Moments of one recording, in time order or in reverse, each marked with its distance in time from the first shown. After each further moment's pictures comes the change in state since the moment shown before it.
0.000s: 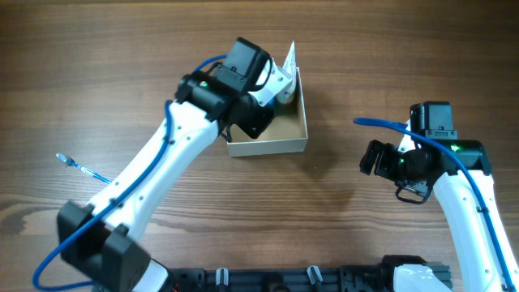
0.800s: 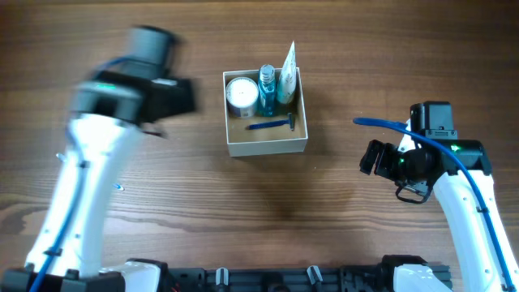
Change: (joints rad) left arm 0.441 -0.200 0.014 -0.224 -0.302 -0.660; right arm 0.000 0.000 0.000 0.003 0.000 -0.003
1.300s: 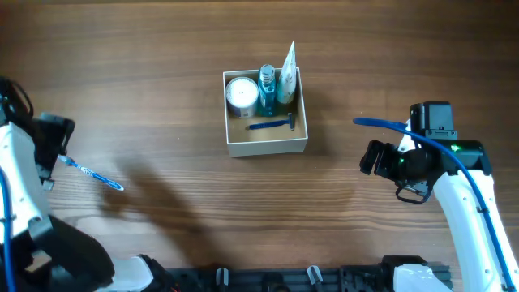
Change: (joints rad) left arm 0.704 0.114 -0.218 0.102 0.059 -0.303; right arm 0.000 0.000 0.000 0.000 0.000 0.000
